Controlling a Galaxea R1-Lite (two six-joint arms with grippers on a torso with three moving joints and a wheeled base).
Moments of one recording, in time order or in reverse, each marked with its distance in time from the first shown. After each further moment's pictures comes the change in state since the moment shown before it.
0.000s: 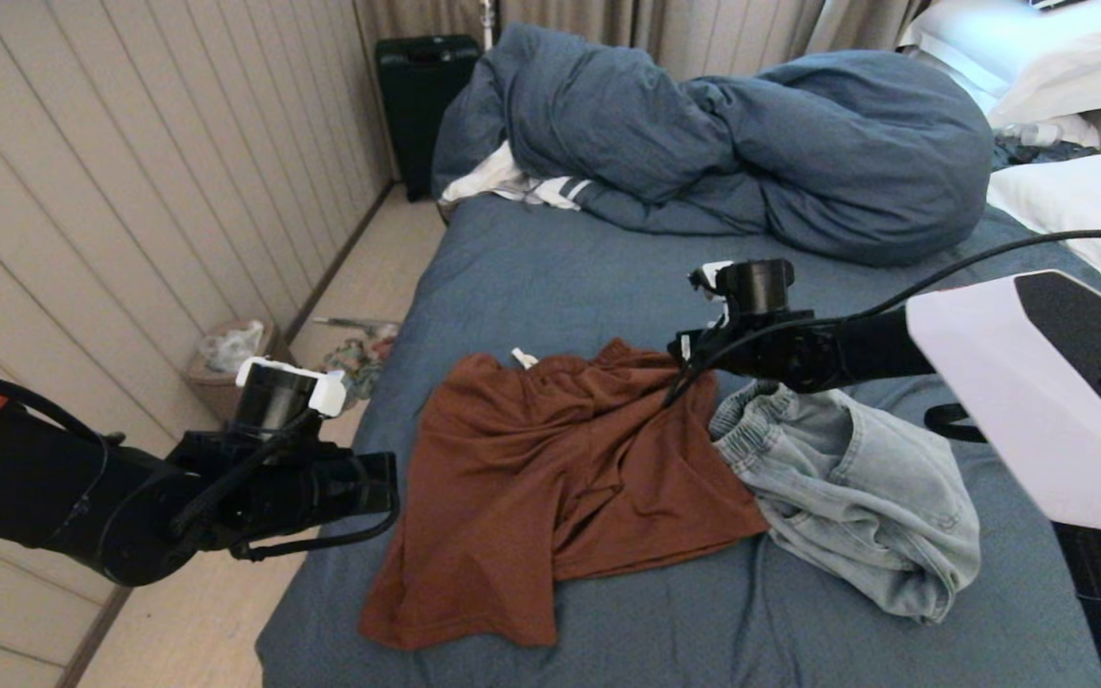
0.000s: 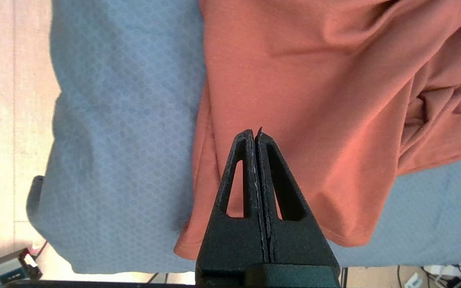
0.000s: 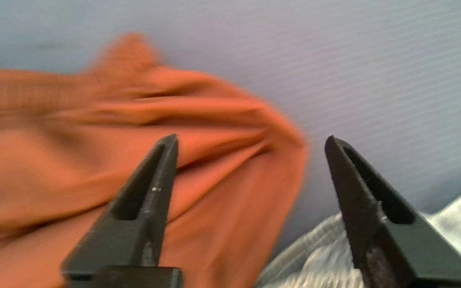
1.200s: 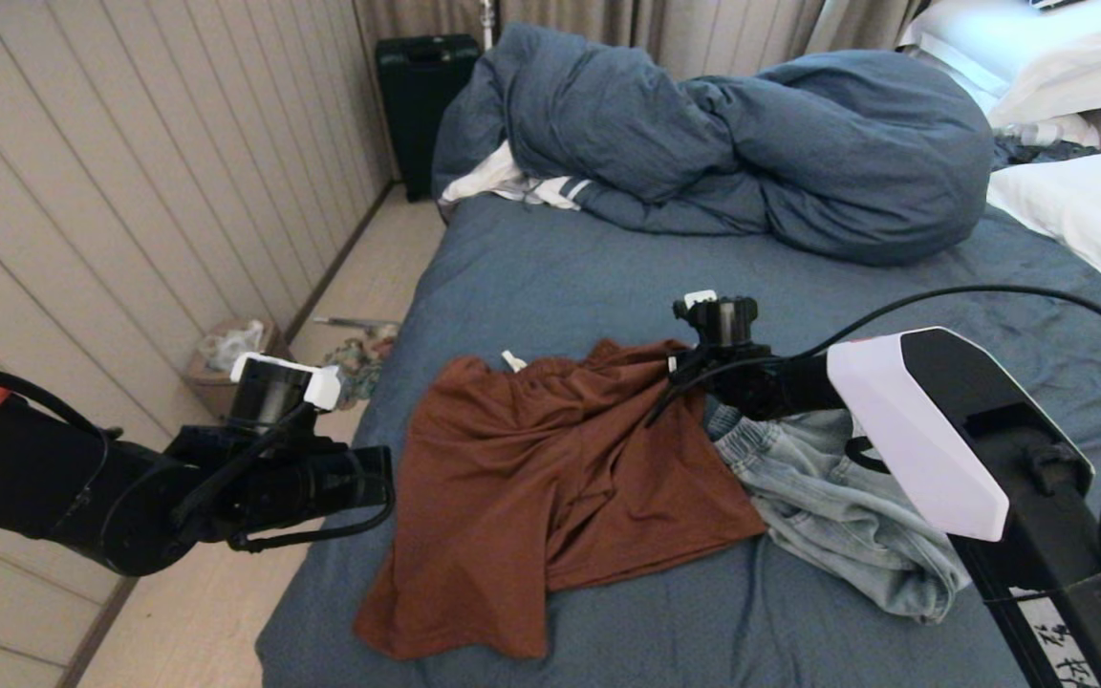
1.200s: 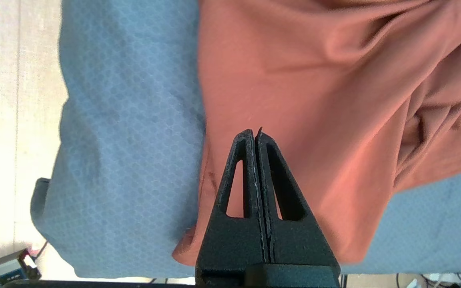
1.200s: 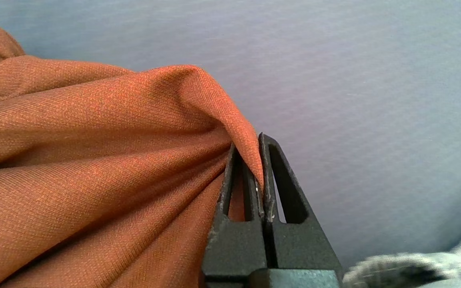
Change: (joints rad) left arm 0.022 0.009 -0.015 0.001 -0.008 0.001; right arm -0.016 0.261 -0.217 -0.099 -0.166 -0.082
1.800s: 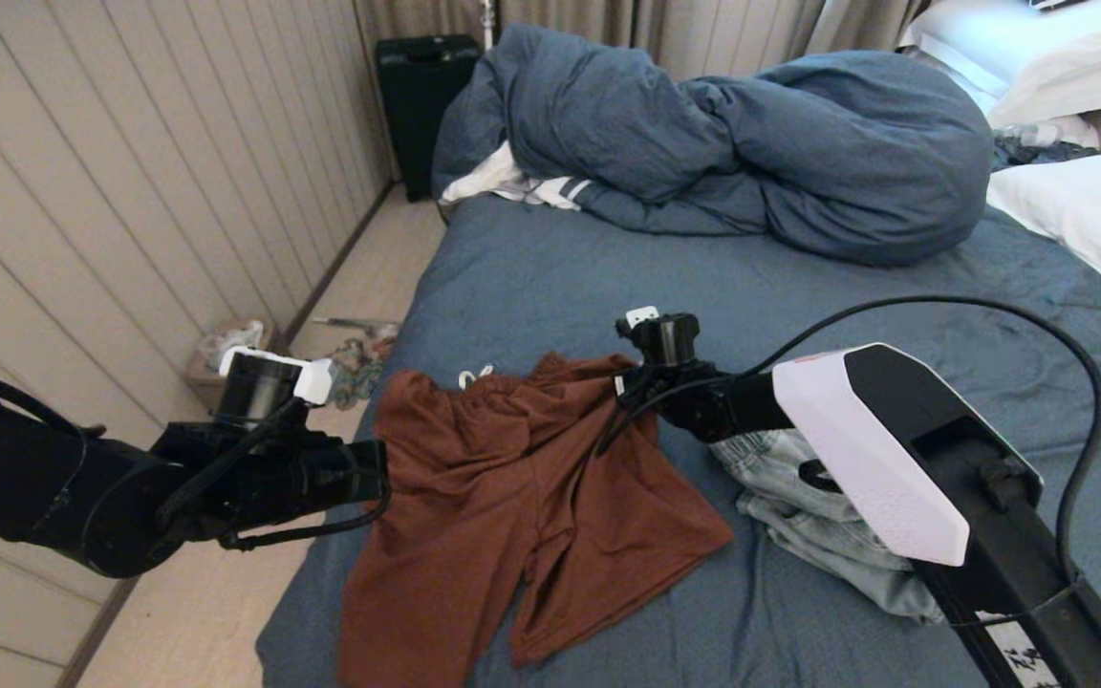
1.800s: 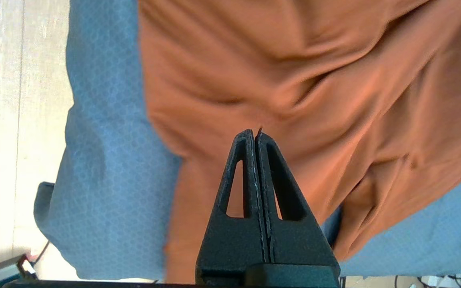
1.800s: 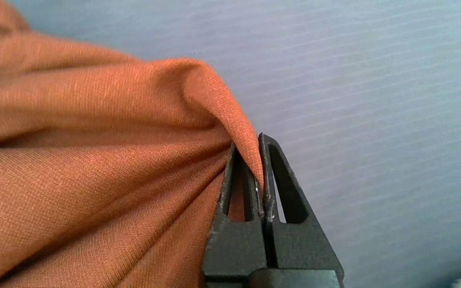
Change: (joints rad) left arm 0.002 -0.028 0.004 0.000 0.003 0.000; right arm 0.124 0.023 -0.003 -0.005 -0.001 0.003
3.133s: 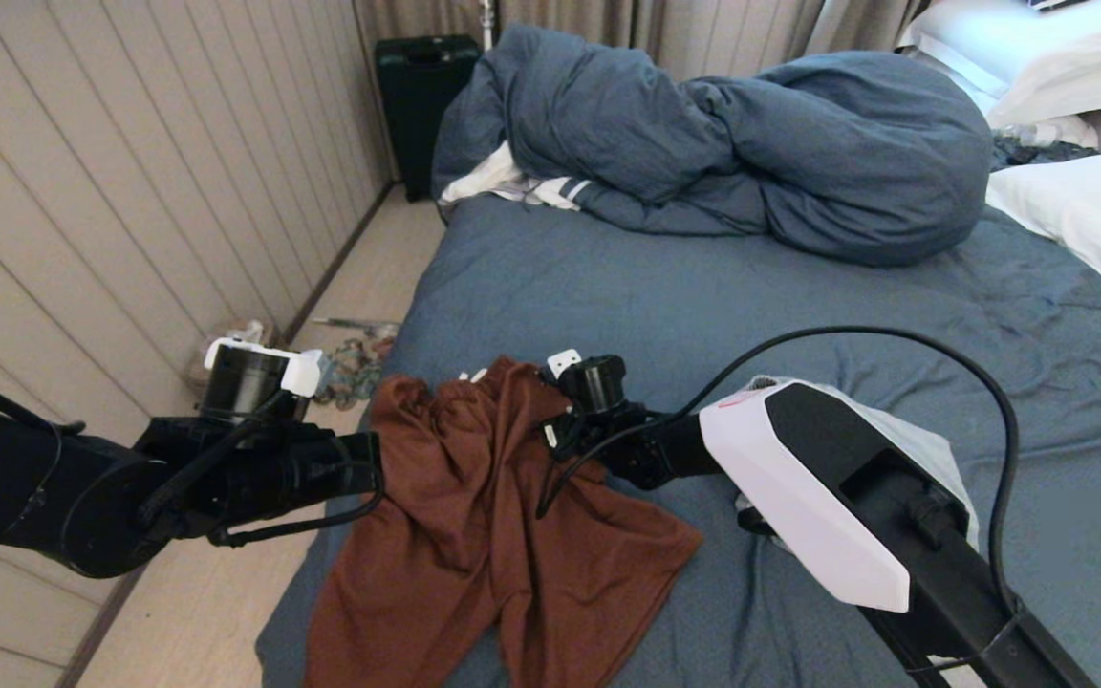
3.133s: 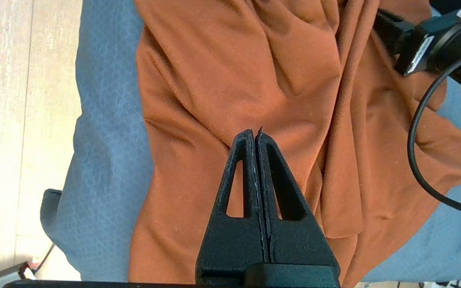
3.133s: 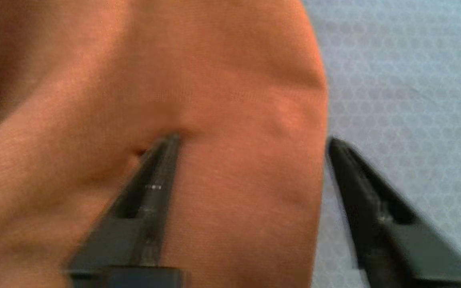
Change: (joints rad) left arm 0.007 -0.030 0.001 -0.001 0.012 0.008; right arm 0.192 0.070 -0.005 0.009 0.074 -0.014
